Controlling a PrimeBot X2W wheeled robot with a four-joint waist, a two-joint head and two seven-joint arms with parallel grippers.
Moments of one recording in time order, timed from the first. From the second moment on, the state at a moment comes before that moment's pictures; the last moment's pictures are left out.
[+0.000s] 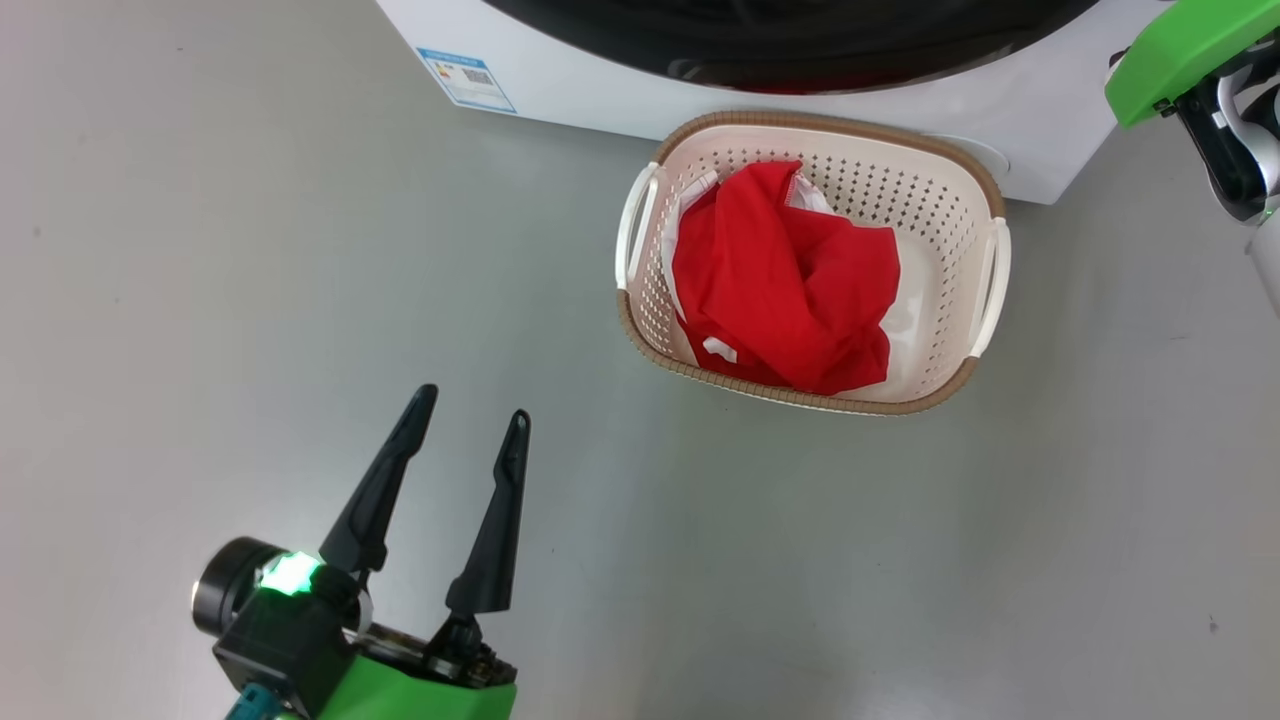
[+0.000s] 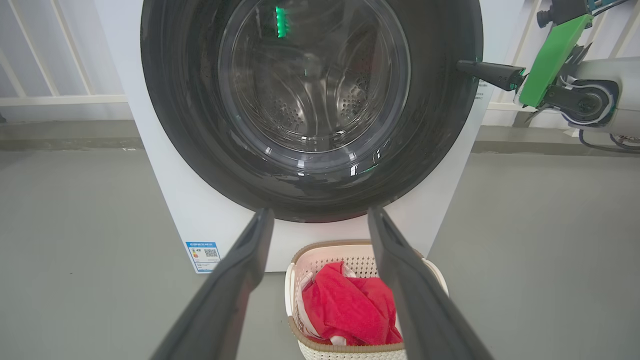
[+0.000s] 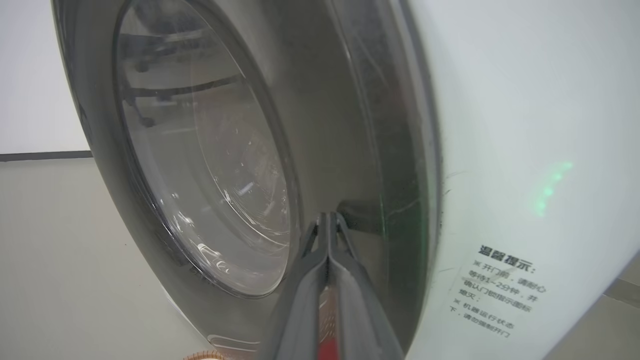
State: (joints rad) left arm -0.14 0.04 -0.19 -0.09 -0.19 -0.12 -0.25; right arm -1.19 -0.37 0.49 0.87 0.51 0.14 -0.26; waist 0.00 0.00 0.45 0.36
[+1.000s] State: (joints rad) left arm -0.15 0.04 -0.09 -0.06 -0.21 -0.11 -0.25; right arm -0.74 -0.29 0.27 0.41 0.37 0.13 -0.26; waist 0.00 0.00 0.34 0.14
